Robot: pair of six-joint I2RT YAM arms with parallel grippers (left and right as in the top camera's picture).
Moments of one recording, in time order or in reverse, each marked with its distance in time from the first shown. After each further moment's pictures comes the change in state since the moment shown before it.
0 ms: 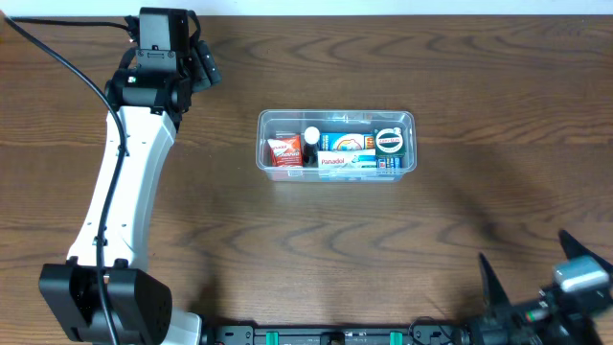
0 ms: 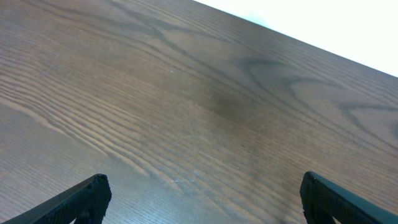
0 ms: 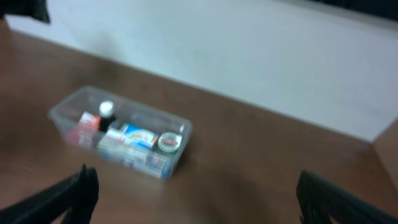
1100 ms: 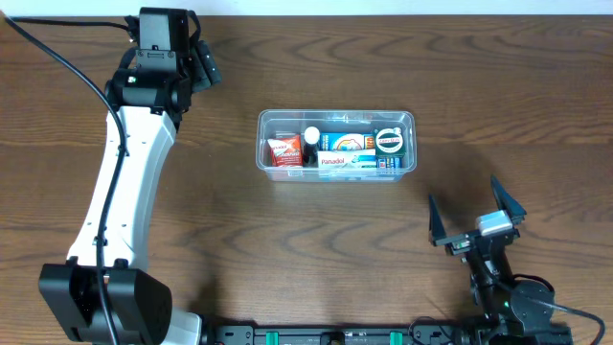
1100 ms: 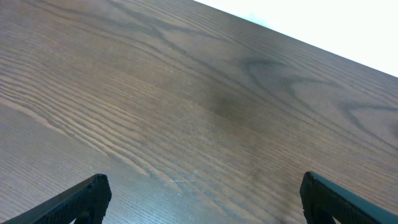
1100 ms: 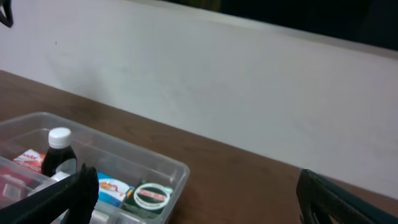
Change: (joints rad) left arm 0.000 0.000 0.000 0.000 0.000 0.000; right arm 0.000 -0.248 -0.984 1.061 -0.040 0.017
